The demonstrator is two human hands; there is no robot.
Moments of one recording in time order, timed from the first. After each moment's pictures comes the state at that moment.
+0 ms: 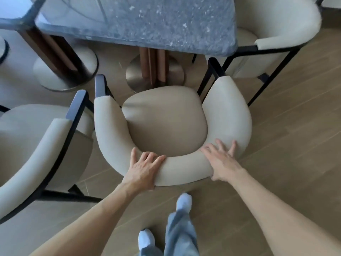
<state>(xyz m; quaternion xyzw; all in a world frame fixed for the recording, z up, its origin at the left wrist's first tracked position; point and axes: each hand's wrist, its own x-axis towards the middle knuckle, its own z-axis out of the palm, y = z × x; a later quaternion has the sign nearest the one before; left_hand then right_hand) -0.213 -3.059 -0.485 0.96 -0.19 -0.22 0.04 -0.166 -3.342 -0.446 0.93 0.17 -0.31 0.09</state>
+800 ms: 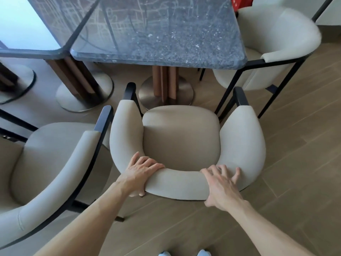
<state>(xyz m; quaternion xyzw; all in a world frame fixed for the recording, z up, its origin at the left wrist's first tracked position) -0.206 -2.953 -0.469 0.94 -0.26 -0.23 0.01 -0.240 -3.248 -0.452 0.97 0.08 -0.24 0.01</state>
